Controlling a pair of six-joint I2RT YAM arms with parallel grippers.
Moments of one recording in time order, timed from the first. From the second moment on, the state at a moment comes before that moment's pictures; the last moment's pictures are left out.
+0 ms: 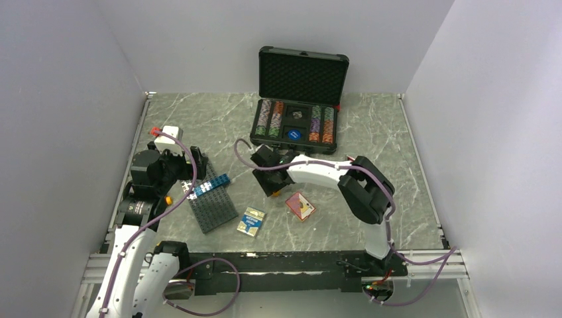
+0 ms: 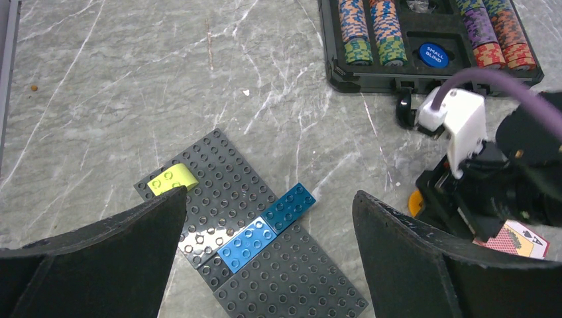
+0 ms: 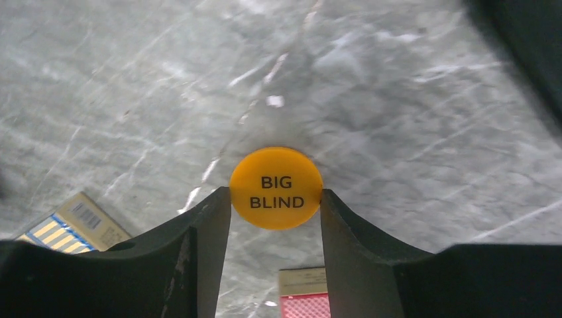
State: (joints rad) left arm -0.10 0.65 0.76 -0.42 0.13 -0.08; right arm 0.94 1.95 1.33 -0.51 0.15 0.29
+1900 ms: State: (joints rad) left arm -0.10 0.65 0.76 -0.42 0.13 -0.08; right arm 0.77 1.78 1.28 -0.52 0.09 0.19
